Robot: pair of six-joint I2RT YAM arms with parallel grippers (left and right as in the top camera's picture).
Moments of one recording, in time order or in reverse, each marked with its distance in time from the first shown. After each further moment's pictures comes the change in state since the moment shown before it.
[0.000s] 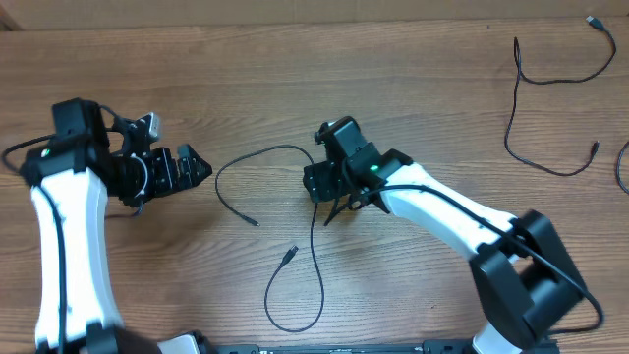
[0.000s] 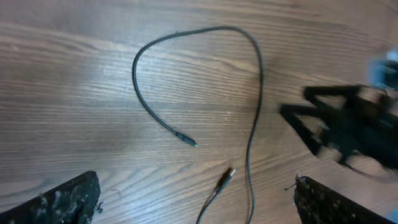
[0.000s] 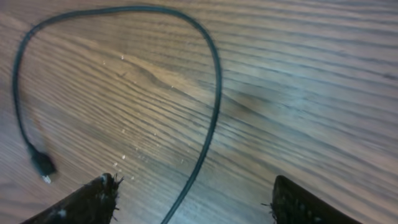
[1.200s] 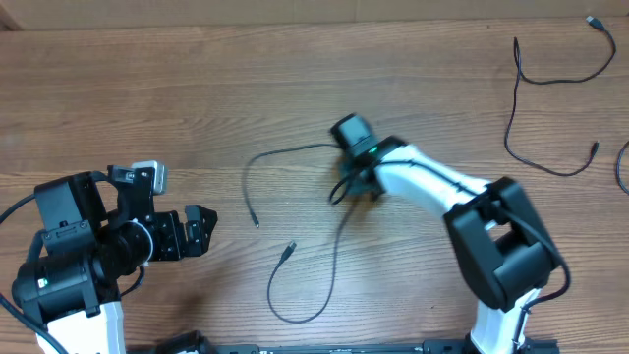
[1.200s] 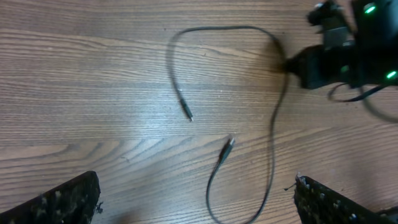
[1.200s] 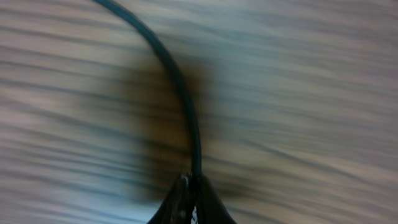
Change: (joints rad) left arm 0.000 -0.455 -0.148 -0.093 -0.049 0.063; right arm -0.138 0.148 0.082 -0.224 0.268 -0.040
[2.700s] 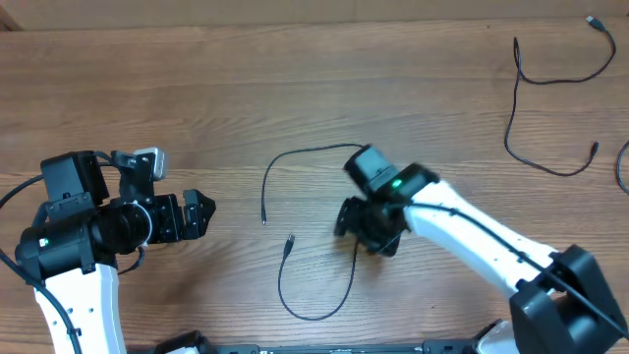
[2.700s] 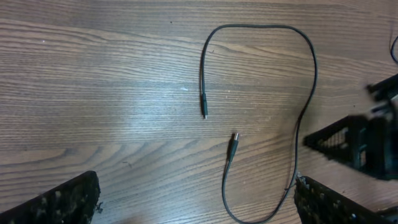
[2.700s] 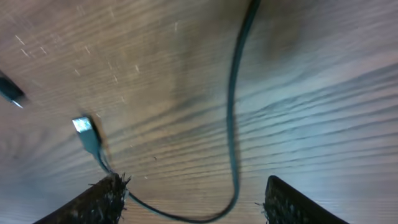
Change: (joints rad) left arm 0.000 0.122 -0.001 0.048 -0.003 0.000; right arm 0.150 -0.349 -0.217 -0.236 -0.455 0.731
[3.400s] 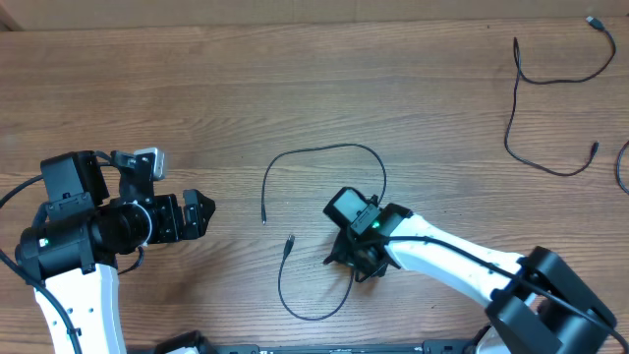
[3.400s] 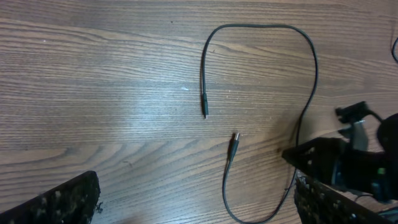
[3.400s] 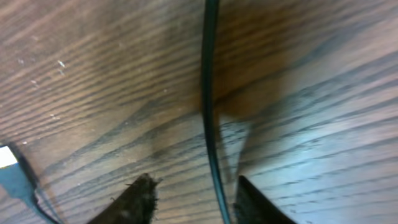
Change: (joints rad) left arm 0.000 0.000 0.000 0.000 -0.003 0.000; right arm 0.156 0.025 -0.177 0.234 0.143 0.205
